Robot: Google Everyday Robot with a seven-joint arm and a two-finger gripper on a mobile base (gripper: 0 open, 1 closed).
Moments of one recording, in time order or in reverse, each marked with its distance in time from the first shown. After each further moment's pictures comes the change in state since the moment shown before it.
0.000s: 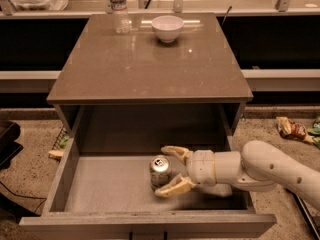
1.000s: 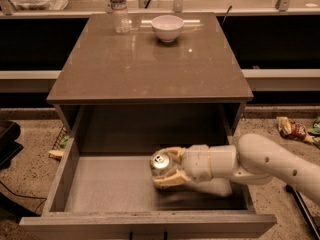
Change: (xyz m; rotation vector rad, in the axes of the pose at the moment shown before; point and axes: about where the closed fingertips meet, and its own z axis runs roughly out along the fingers) arm -0.013 -0.002 0.012 -0.026 0.005 -0.011
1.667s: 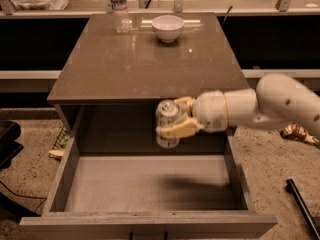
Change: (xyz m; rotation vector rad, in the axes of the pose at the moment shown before) arm -0.121 -0.065 -0.057 -0.038 -0.042 0.069
